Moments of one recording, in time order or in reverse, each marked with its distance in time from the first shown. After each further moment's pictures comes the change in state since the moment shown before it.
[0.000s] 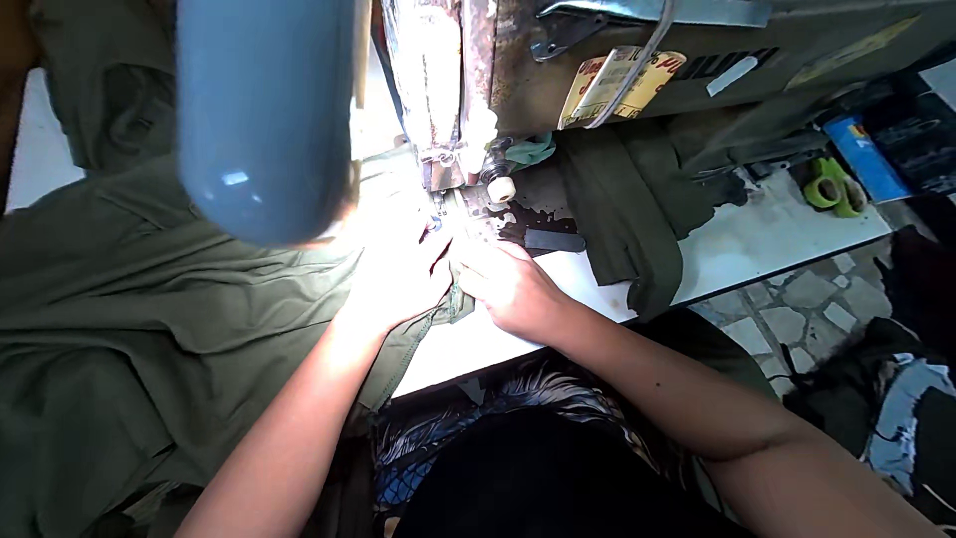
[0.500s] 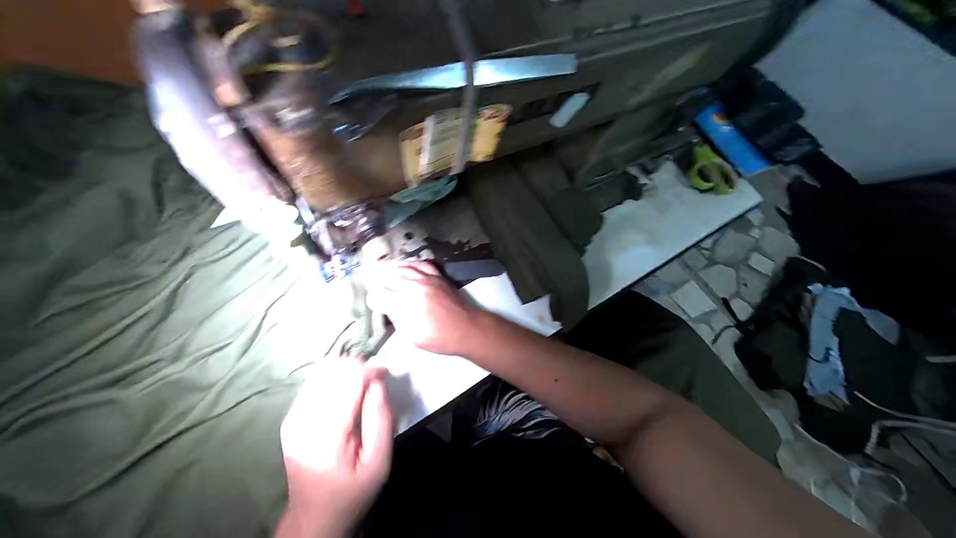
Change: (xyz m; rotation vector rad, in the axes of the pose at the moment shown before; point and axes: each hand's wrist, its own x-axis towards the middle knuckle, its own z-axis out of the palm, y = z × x) left_hand -0.042 0.092 -0.020 -0.165 0.217 -0.251; right_hand 0.017 0.014 0.012 0.230 0.122 0.183
